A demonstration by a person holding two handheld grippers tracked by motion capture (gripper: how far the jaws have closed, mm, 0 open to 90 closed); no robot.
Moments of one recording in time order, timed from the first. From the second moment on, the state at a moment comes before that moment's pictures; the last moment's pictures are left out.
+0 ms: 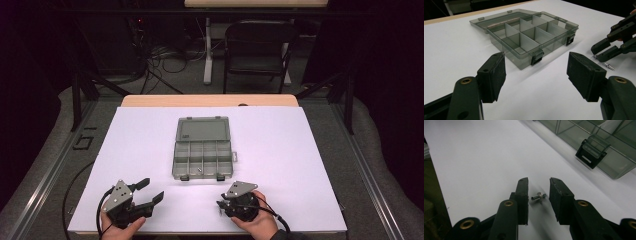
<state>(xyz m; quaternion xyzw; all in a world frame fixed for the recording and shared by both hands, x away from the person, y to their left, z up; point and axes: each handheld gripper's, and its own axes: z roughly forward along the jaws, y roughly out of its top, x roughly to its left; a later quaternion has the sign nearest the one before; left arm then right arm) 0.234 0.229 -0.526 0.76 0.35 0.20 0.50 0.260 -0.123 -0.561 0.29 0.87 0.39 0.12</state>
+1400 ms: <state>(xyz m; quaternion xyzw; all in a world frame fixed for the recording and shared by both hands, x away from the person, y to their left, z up) 0.234 0.229 -0.526 0.76 0.35 0.20 0.50 0.265 -0.134 -0.531 0.29 0.85 0.43 0.13</state>
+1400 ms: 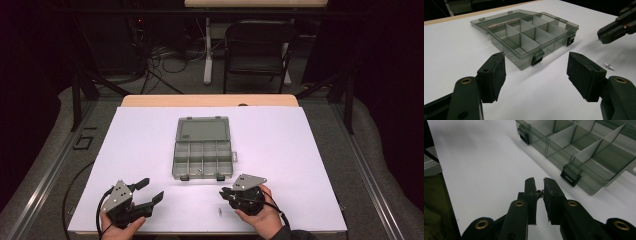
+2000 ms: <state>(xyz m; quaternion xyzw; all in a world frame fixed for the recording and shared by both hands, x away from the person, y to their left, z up) 0.234 0.229 -0.526 0.76 0.35 0.20 0.50 0.277 -0.137 -0.502 0.29 0.83 0.45 0.15</state>
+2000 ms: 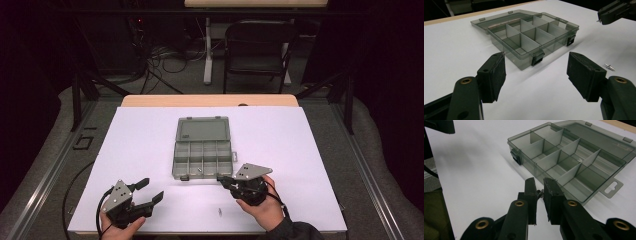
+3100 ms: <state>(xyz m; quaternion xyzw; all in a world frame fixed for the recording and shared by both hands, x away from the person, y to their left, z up) 0.235 0.230 -0.526 0.76 0.35 0.21 0.51 0.325 -0.095 -0.468 0.28 0.83 0.46 0.16</state>
